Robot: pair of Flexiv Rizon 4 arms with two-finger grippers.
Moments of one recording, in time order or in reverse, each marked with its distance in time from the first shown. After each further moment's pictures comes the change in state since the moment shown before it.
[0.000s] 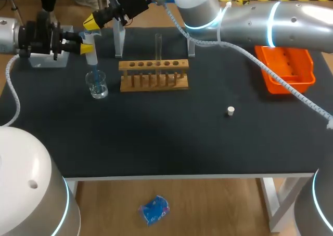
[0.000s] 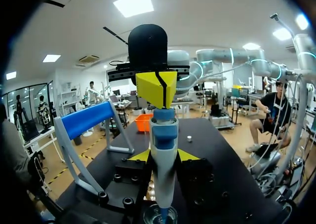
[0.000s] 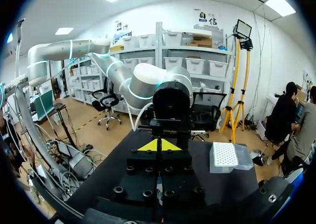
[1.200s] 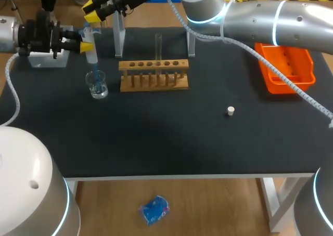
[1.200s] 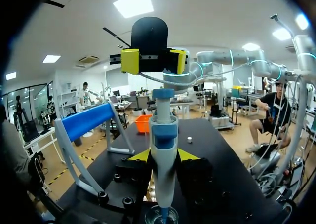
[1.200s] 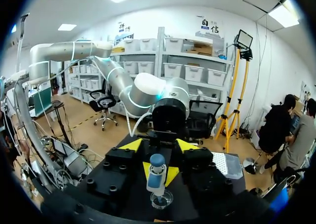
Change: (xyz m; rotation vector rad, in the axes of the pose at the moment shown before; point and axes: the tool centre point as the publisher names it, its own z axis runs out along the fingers) left arm -0.002 -0.004 -0.001 0.003 0.001 0.001; right arm -0.003 0.033 -0.021 -0.034 -0.038 -0.070
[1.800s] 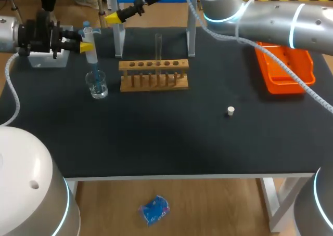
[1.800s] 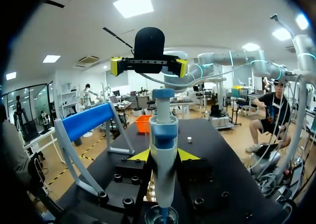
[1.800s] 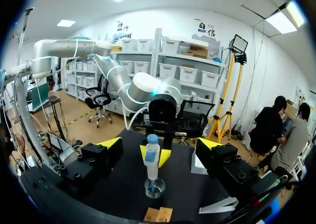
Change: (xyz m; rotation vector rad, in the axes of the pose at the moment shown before) left arm 0.000 0.000 0.000 0.000 0.000 0.000; right arm -0.005 -0.015 -0.054 0.001 -0.060 -0.038
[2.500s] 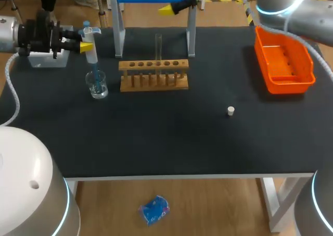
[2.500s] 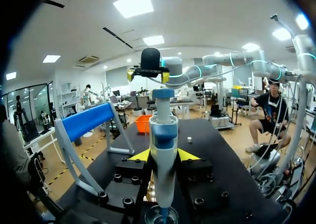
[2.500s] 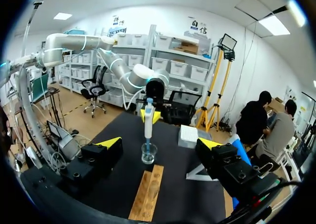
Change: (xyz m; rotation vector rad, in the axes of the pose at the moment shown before) left arm 0.000 0.000 0.000 0.000 0.000 0.000; right arm 0.001 -0.054 -0.143 0.062 -0.082 -0.010
